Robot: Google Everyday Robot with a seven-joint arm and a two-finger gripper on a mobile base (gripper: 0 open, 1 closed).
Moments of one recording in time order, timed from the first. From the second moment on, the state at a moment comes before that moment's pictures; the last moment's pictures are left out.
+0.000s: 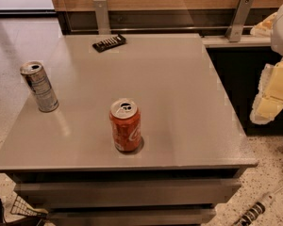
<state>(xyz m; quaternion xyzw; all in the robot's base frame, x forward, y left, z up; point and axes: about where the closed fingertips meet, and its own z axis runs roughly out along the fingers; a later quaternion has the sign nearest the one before) 0.438 -0.213 0.989 -0.60 0.78 -0.05 0.18</state>
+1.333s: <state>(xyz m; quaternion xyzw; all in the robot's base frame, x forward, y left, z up) 0.446 -0.162 0.943 -0.64 0.70 0.12 0.31</state>
